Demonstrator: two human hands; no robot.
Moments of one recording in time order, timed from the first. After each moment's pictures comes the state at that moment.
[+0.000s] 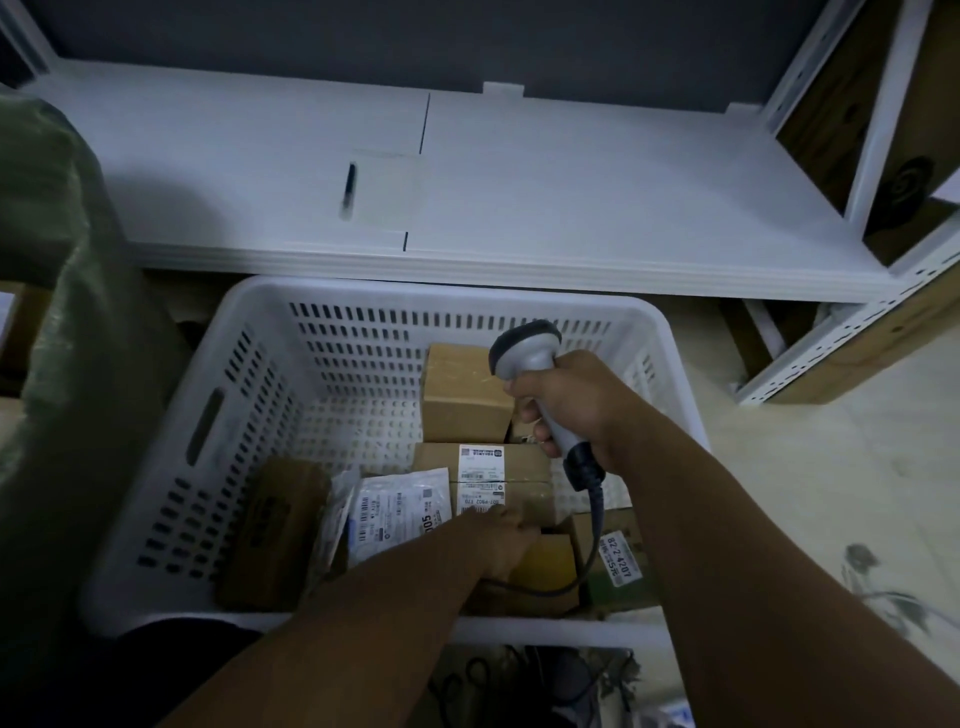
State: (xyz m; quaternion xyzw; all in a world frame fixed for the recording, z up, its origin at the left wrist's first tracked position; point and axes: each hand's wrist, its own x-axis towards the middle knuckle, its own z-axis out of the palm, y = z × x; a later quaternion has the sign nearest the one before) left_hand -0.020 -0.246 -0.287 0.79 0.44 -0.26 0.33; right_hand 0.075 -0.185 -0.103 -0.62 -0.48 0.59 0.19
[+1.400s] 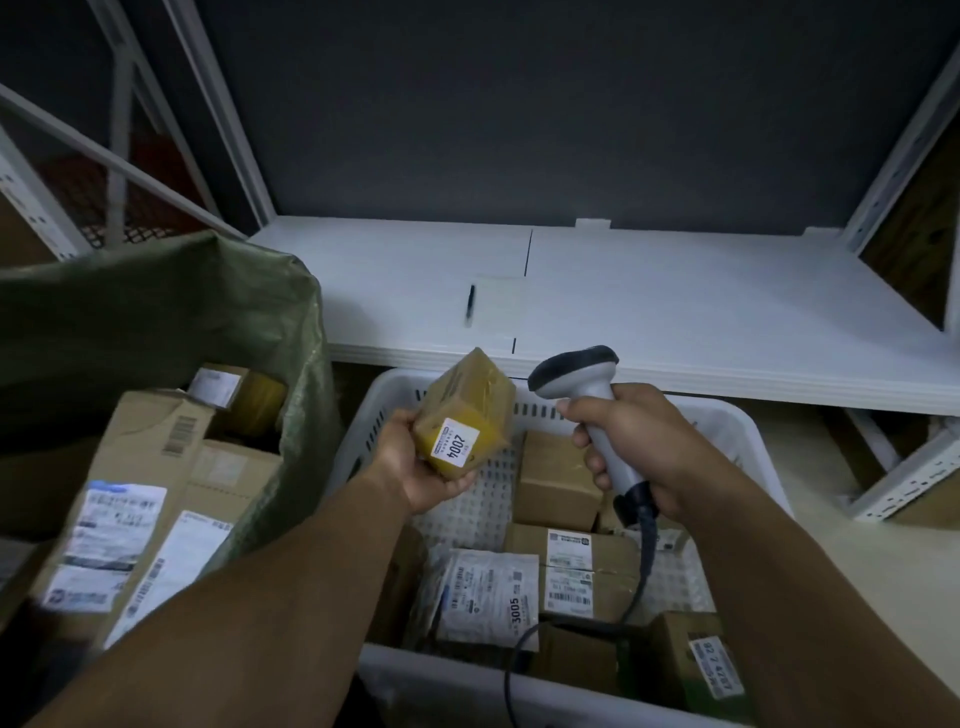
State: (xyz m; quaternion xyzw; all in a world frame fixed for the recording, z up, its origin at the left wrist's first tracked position) left_hand -0.199 -0.240 -0.120 -0.05 0.52 0.57 0.64; right_hand 0.032 -0.208 -0.030 -0.51 -0.53 0.61 0.28
